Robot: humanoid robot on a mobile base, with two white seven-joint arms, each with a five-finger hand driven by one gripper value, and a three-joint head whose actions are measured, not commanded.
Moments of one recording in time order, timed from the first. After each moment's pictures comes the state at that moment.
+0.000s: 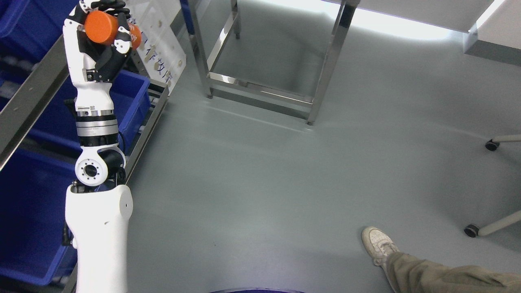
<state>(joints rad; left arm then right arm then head) -0.33 0.00 0.15 -1.59 0.11 -0.43 -0.07 0.00 0.00 0.00 0.00 0.00 0.04 0.03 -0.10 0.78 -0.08</state>
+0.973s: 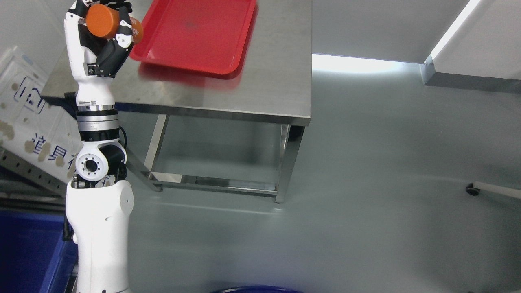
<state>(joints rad) -0.36 0.00 0.14 -1.59 0.11 -0.40 -0.08 0.00 0.00 0.00 0.00 0.00 0.04 0.03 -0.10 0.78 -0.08</state>
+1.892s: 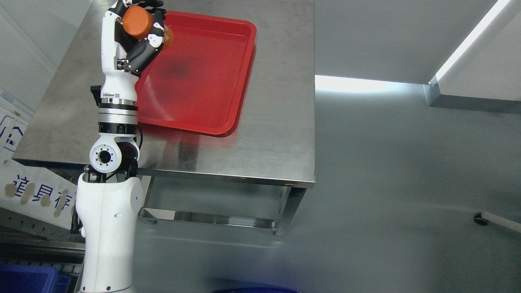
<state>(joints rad) -0.38 0.00 0.05 -1.59 0.11 -0.25 -0.10 0.00 0.00 0.00 0.00 0.00 0.04 0.03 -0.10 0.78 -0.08</state>
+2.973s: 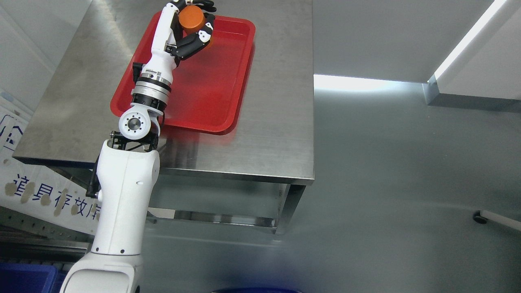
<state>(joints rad) -0.57 0.00 -0.06 -1.34 -0.03 -0.15 -0.15 0.00 0.00 0.00 0.00 0.00 0.04 0.03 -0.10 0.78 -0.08</state>
